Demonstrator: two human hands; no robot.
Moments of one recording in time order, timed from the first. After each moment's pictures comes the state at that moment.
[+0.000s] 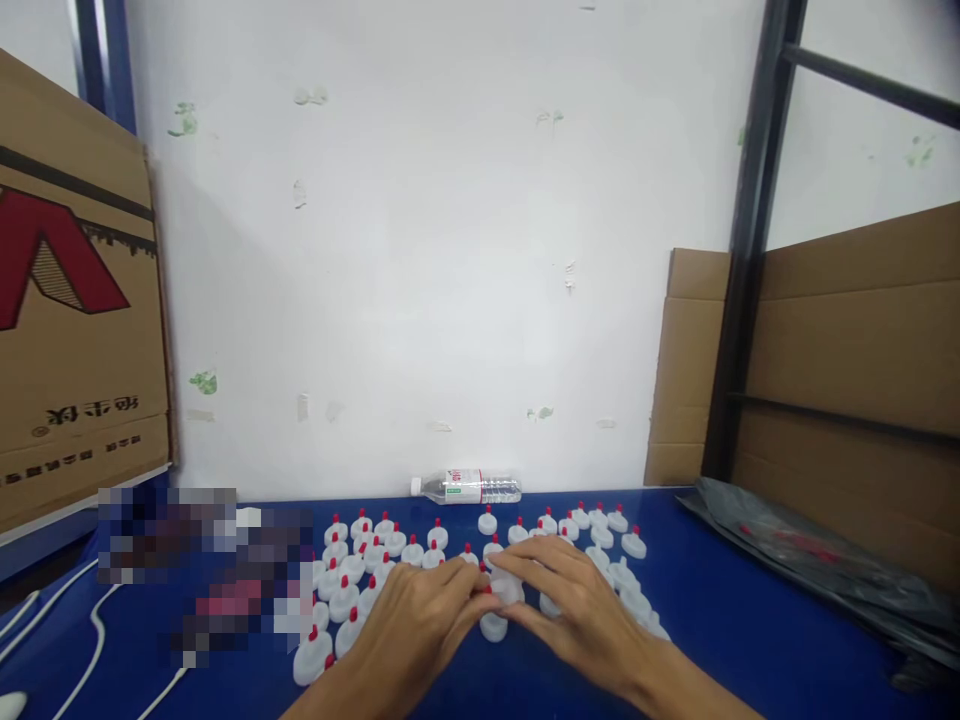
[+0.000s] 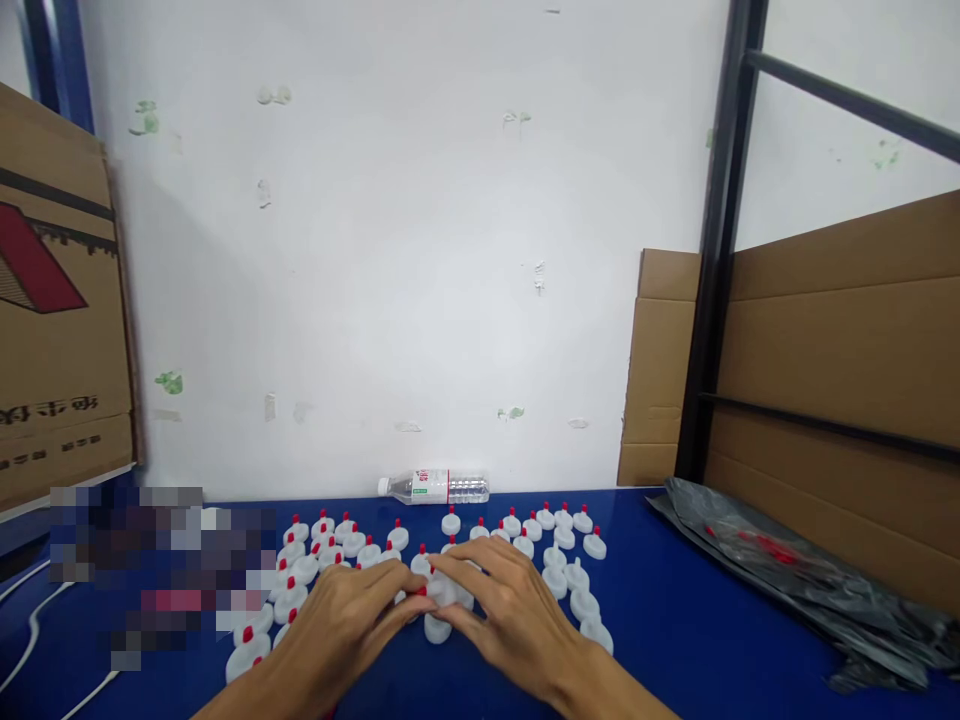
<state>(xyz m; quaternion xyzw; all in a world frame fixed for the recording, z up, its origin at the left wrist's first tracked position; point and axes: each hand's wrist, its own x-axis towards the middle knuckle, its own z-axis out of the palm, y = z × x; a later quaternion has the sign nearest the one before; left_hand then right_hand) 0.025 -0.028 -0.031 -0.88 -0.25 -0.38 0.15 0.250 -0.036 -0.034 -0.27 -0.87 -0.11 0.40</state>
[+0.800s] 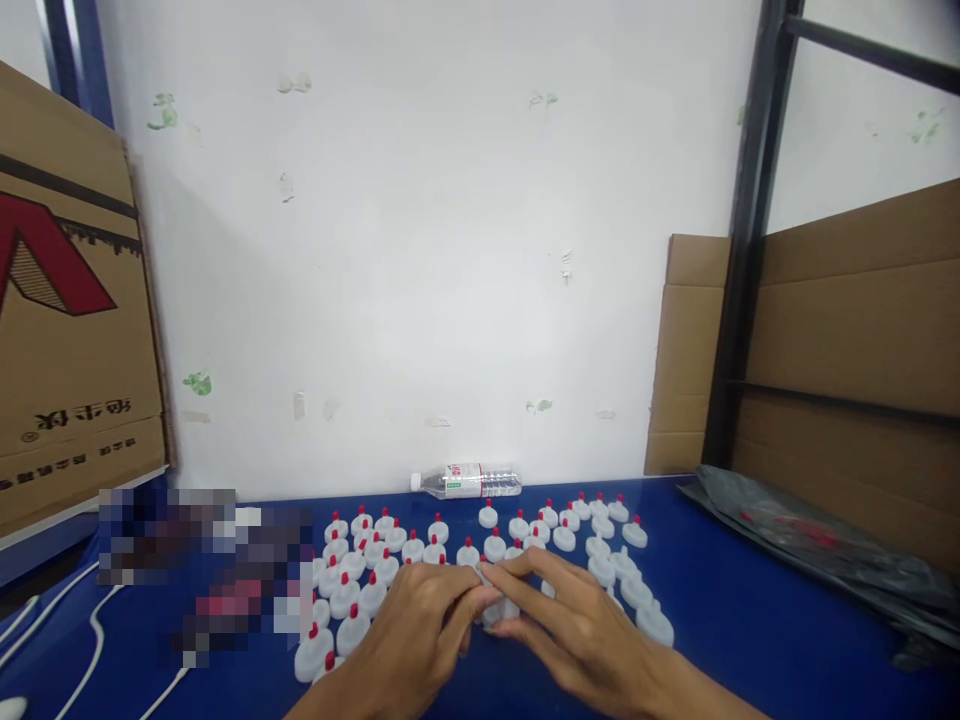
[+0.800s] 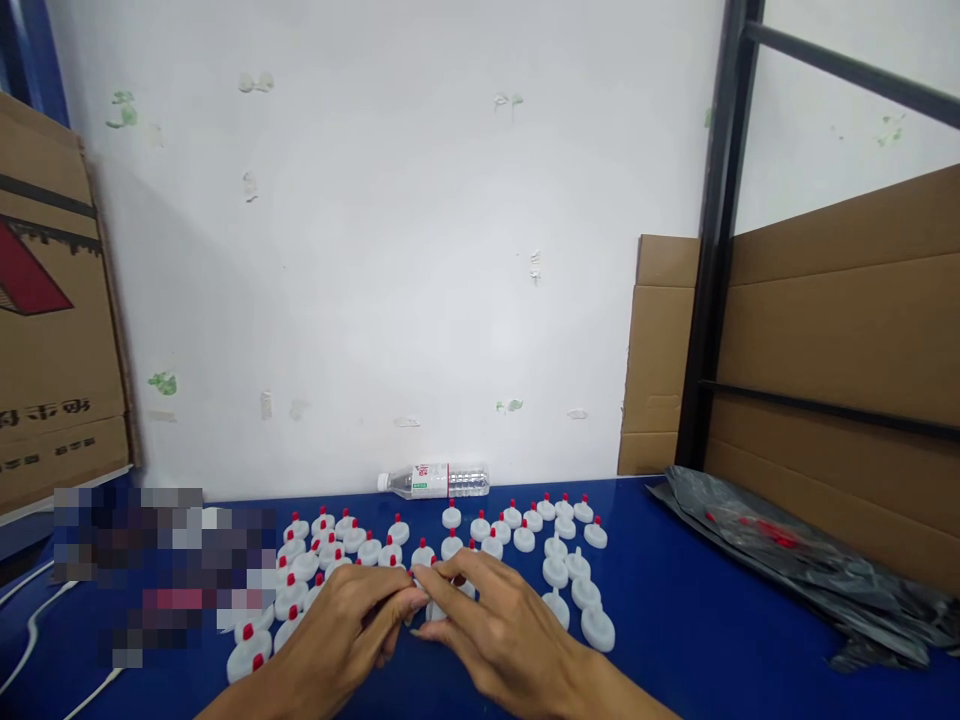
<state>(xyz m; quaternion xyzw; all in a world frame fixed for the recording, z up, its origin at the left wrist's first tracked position) 0.029 -0.041 -0.020 -0.88 -0.29 -0.36 -0.14 0.244 -0.054 -0.029 -0.23 -0.89 -0.10 0.38</state>
